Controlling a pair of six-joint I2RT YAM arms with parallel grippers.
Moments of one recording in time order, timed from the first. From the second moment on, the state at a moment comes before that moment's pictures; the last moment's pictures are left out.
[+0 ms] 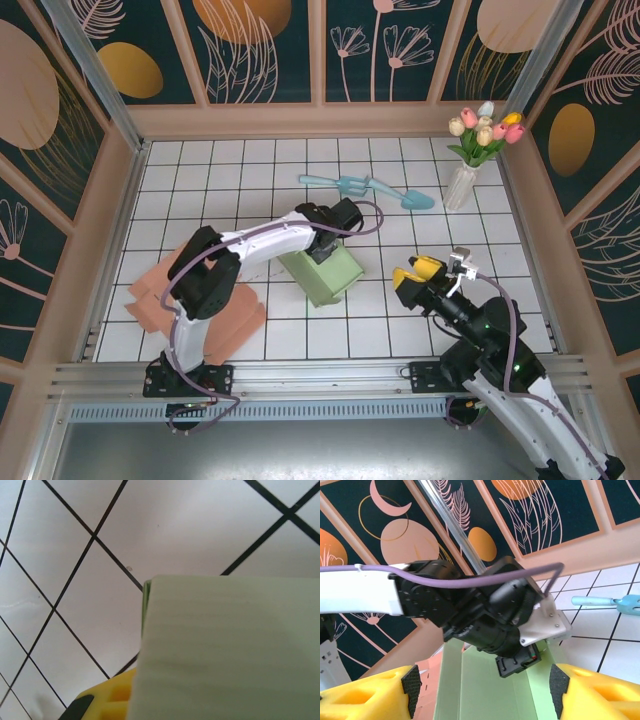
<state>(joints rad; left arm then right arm) -0.88 2.05 1.57 -0.88 -0.46 0.02 0.67 0.02 0.37 -0.28 -0.14 0.54</state>
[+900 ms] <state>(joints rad) -0.88 2.20 2.04 -0.92 -0.67 0.00 0.67 0.02 0.38 -0.28 -0.13 0.55</state>
